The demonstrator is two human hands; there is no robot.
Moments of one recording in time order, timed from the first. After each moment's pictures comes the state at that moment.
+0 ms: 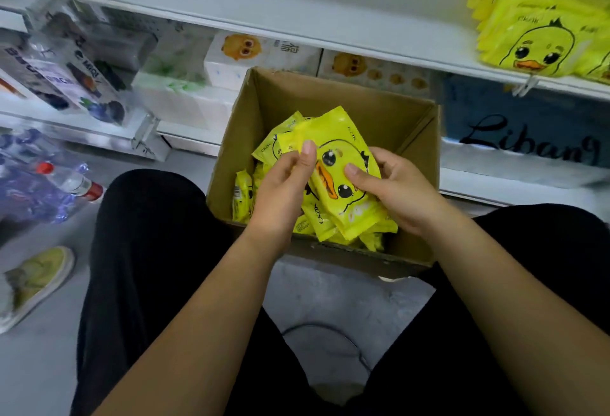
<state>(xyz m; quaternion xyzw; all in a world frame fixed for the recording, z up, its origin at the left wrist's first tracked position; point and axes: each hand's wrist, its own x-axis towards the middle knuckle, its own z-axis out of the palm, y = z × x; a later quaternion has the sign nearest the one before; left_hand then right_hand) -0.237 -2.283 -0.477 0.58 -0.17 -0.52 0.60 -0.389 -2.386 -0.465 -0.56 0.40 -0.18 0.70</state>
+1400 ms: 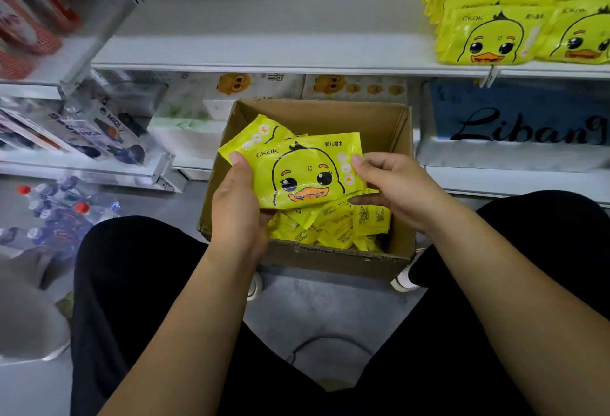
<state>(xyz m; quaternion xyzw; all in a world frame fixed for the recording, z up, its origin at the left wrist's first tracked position) -0.268 -2.276 -0.417 0.61 -0.04 -0.41 0.68 -0.436 -2.398 -0.447 -0.51 0.40 -0.23 0.73</state>
